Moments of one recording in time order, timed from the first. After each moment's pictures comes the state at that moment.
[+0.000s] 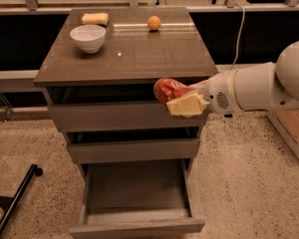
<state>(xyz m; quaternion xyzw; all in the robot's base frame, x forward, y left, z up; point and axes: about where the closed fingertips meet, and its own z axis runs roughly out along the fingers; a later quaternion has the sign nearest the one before) 0.529 -0.089 0.874 -0.36 0.81 0.25 0.40</state>
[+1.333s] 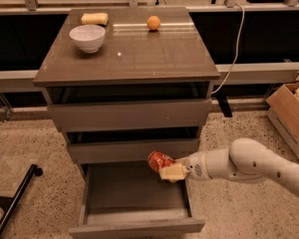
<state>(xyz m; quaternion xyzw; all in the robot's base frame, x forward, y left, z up) 0.506 -0.078 0.587 -0.27 0.84 0.38 0.27</state>
